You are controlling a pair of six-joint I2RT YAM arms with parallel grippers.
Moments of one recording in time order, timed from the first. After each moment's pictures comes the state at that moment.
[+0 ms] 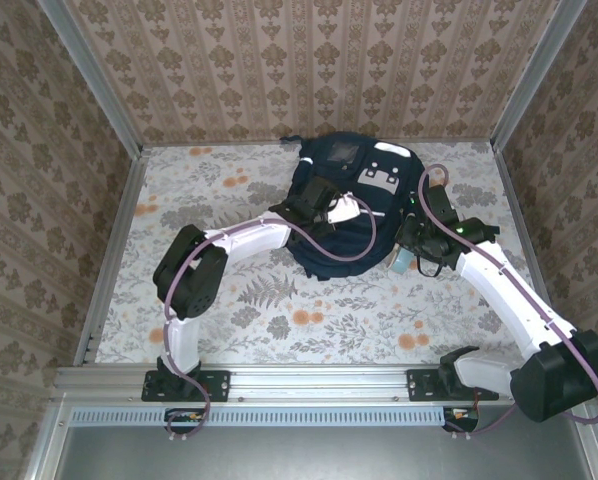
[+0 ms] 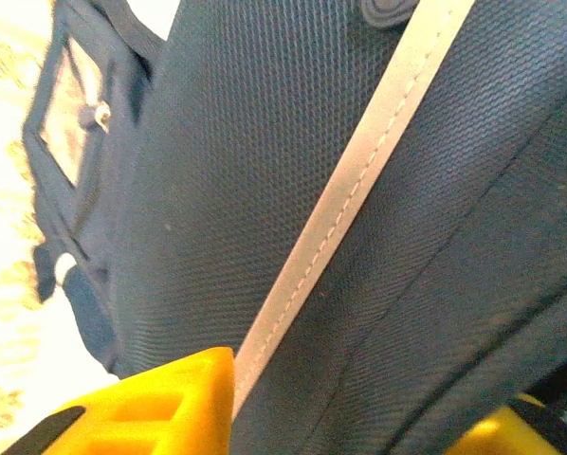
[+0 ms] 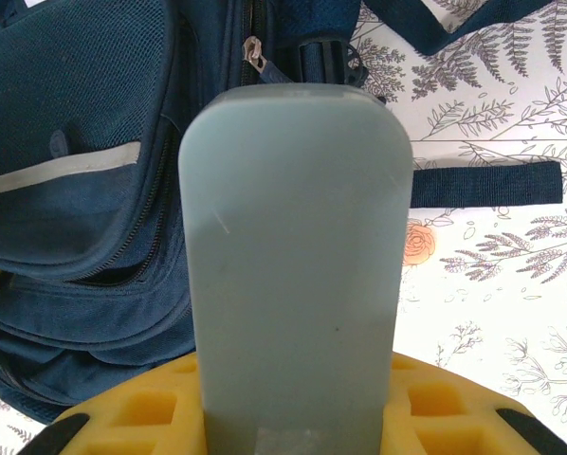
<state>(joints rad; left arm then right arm) -0.81 1.97 1.42 -0.17 -0.19 0.71 0.30 1.19 1.04 -0.84 0.14 0.76</state>
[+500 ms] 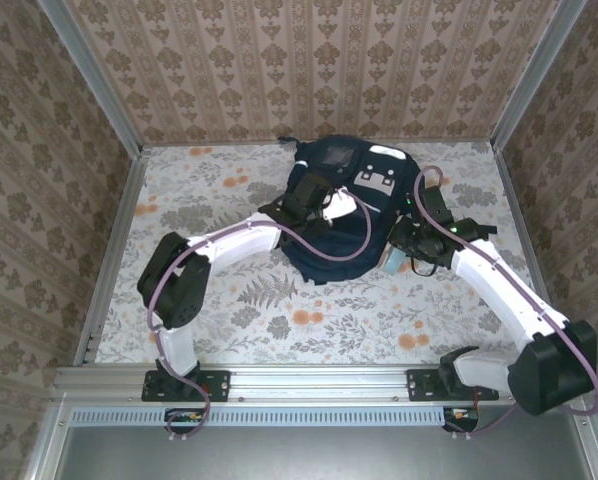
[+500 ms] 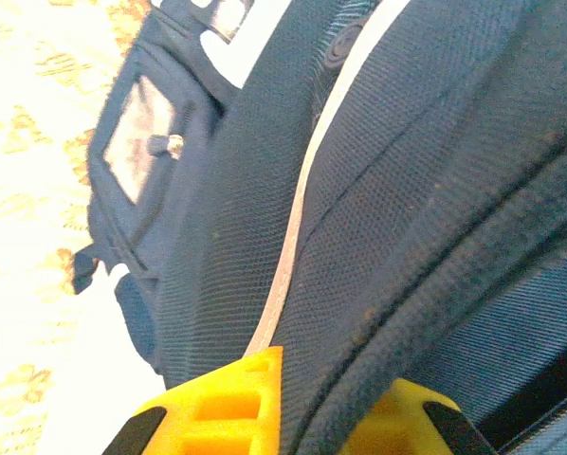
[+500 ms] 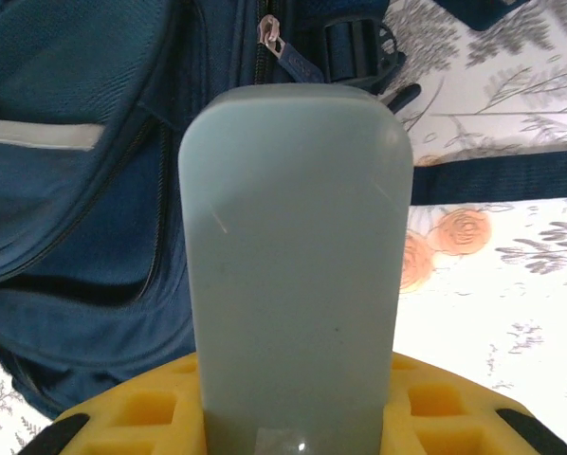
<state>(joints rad) -0.81 1.84 1.37 -0.21 -0.20 0.66 0.30 1.25 1.00 -0.76 0.05 0.79</state>
